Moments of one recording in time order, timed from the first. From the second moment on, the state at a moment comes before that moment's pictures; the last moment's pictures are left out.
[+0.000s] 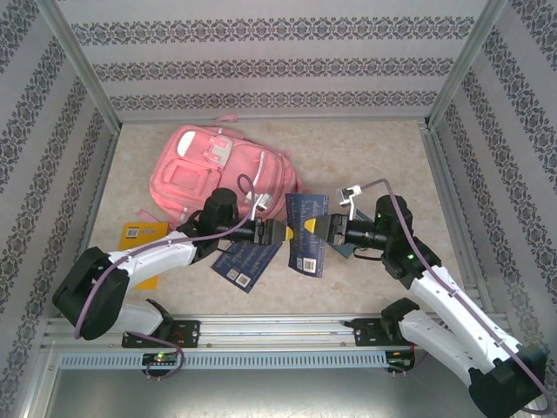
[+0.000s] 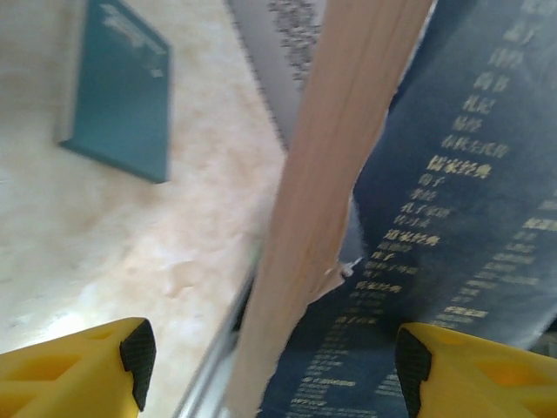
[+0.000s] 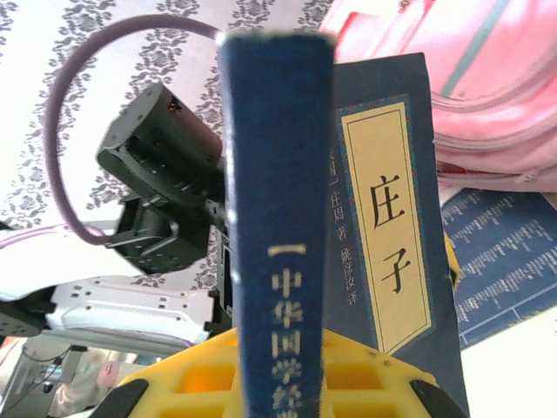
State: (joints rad) left arm -0.62 1.37 0.67 0.35 0.85 -0.89; right arm 0.45 0.78 0.61 -0.09 -0.80 0.89
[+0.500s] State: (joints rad) left arm -0.62 1.26 0.66 0.64 1.00 -1.07; right arm 0.40 0.76 0.63 -0.07 -0.91 0.96
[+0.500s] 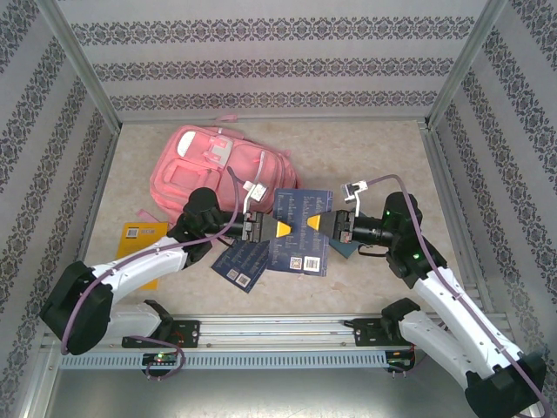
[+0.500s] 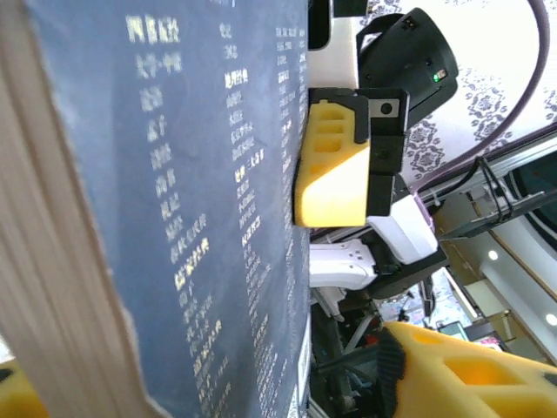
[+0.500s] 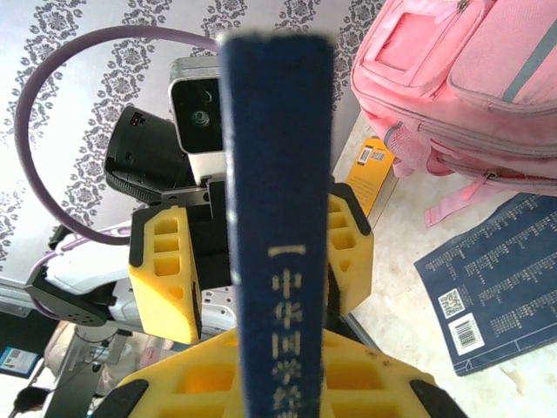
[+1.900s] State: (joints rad) left arm -0.61 1.26 0.63 0.82 0.47 -1.25; right arm 0.85 0.82 0.36 0.65 0.11 1.12
